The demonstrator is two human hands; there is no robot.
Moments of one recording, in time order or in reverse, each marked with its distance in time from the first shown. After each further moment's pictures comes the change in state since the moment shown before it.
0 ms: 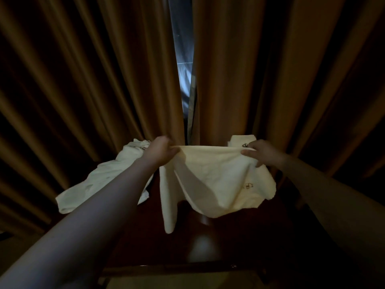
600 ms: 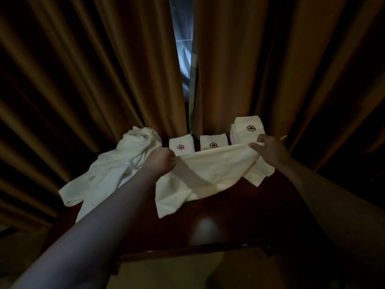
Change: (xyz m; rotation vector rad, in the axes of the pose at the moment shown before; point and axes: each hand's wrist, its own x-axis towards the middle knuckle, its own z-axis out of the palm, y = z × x) left_hand -0.030 -0.062 0.051 0.118 -0.167 0.041; right_hand -0.020 0.012 0.062 0.011 0.321 0.033
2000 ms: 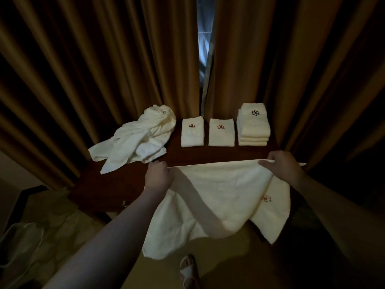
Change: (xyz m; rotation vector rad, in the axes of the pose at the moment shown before) left_hand -0.238 0.036 0.069 -0.038 0.243 -0.402; right_hand -0.200 0.028 -0.020 -0.145 -0.134 0.057
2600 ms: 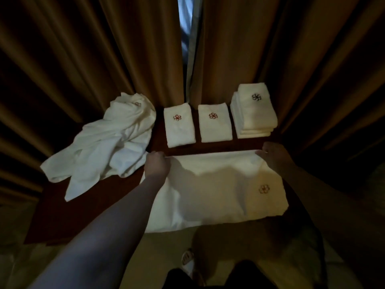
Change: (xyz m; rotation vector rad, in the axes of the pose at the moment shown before) left_hand 0.214 -0.012 0.120 -0.101 -0.208 0.043; right_hand 0.172 0.011 0.090 -0.106 -0.049 0.149
